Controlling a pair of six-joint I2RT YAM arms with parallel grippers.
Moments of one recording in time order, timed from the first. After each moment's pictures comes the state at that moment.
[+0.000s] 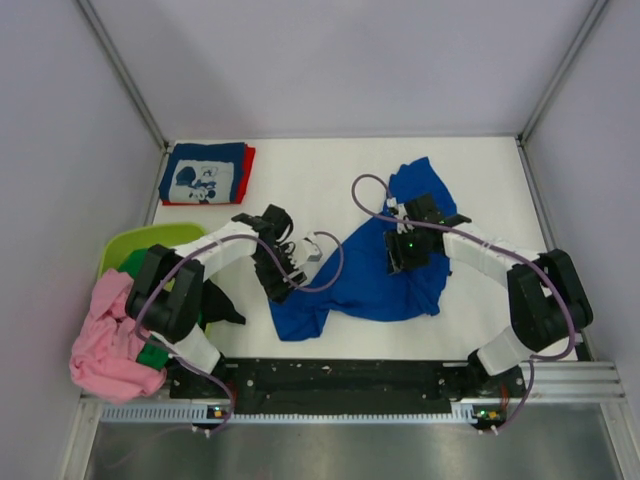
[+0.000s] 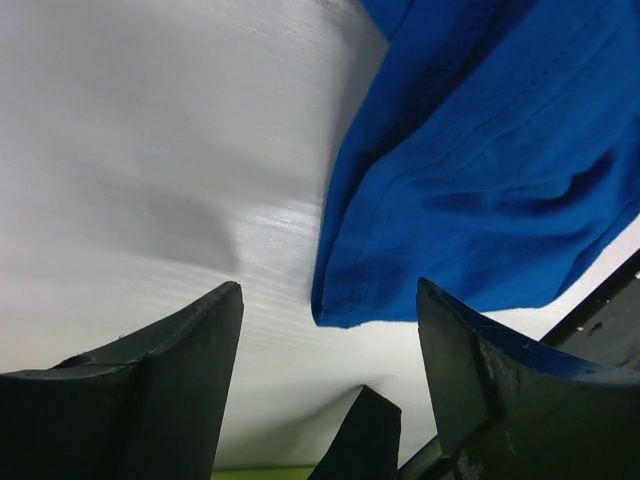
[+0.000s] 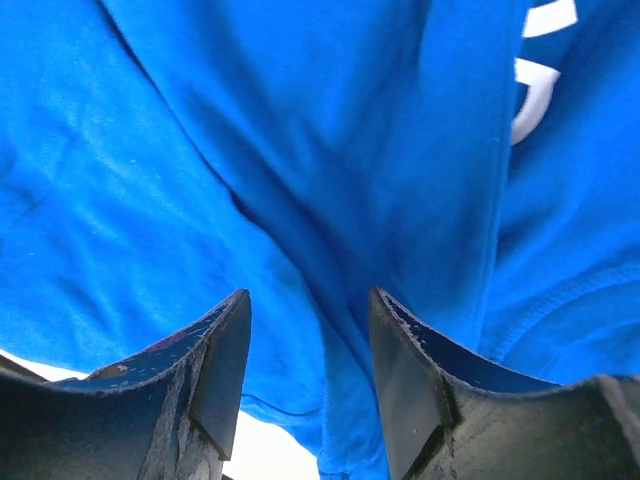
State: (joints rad) left arm -0.46 1.62 1.02 -0.84 0.29 0.61; right arm 0.43 1.55 0.94 -0.51 -0.23 0.17
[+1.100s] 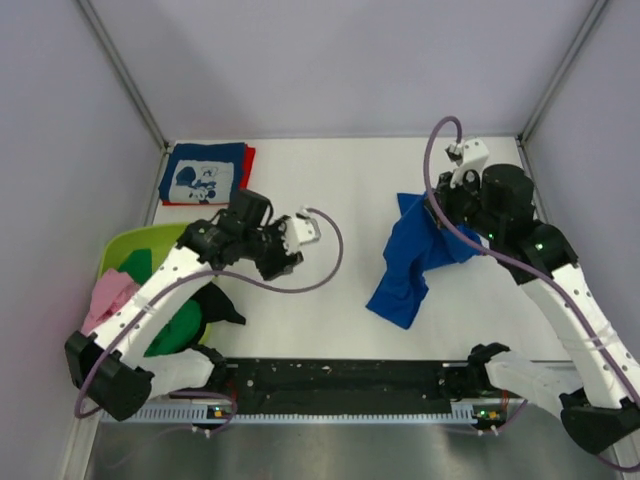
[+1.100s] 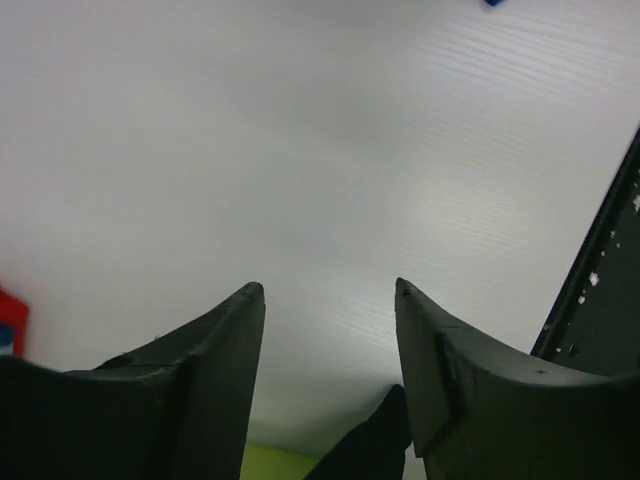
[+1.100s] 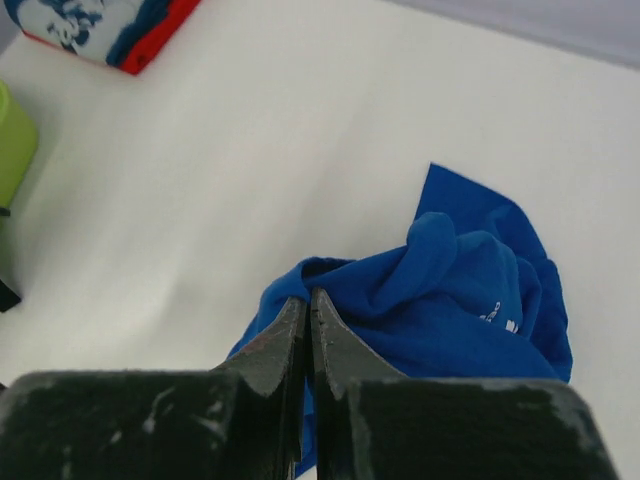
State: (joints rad) left arm -0.49 1.19 1.20 -0.91 0.32 0.62; right arm 0.43 0.97 1.25 -0.62 -0.06 0.09
